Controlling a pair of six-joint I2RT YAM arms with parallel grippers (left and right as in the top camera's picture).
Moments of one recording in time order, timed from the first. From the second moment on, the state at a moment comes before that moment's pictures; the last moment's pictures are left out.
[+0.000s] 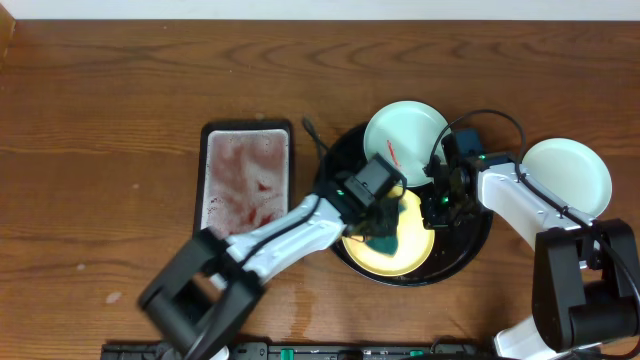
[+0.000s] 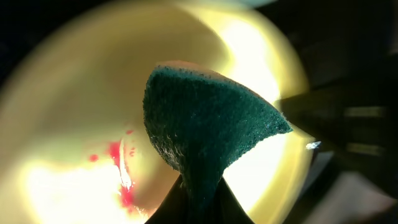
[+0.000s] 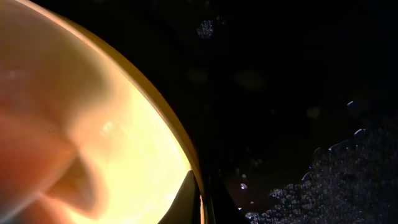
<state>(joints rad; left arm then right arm) -0.83 1.80 1.08 -0.42 0.23 -0.75 0.20 1.73 0.95 -0.79 -0.22 0.13</state>
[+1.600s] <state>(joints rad) -0.85 1.98 1.17 -0.28 0.33 -0.87 0.20 1.74 0.95 -0.80 -0.24 0.15</state>
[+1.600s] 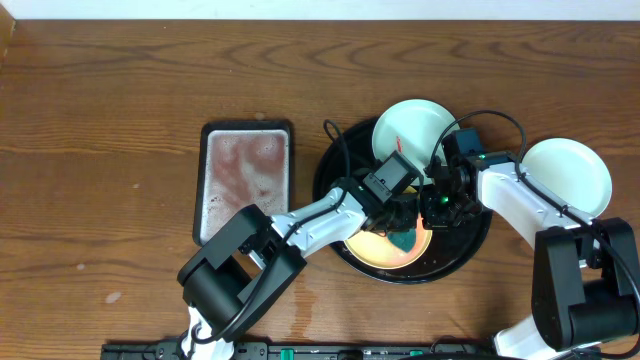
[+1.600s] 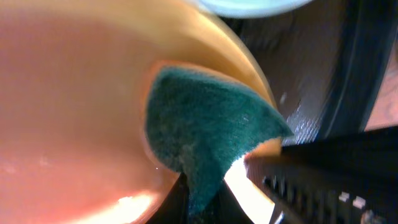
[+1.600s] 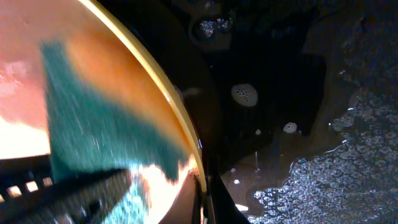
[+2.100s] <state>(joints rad) -0.83 1.85 1.17 -0.74 -0.04 -0.87 0.20 1.74 0.95 -0.80 -0.24 0.15</state>
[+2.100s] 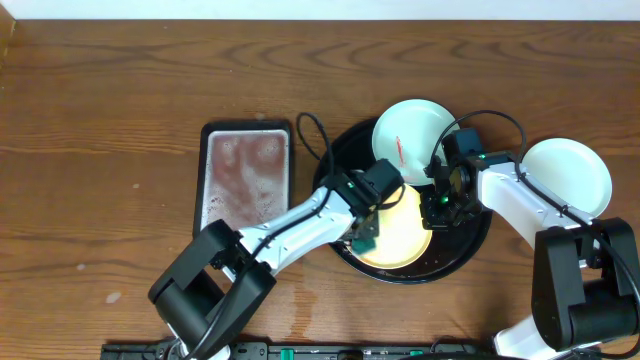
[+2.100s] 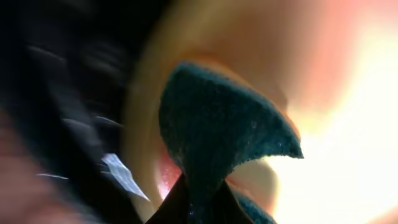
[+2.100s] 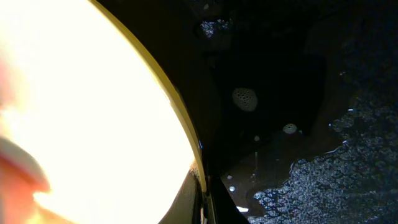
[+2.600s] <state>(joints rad) -0.80 1.70 1.34 -1.08 -0.33 -0.75 0.20 1.74 0.95 -0.79 -0.26 0.15</state>
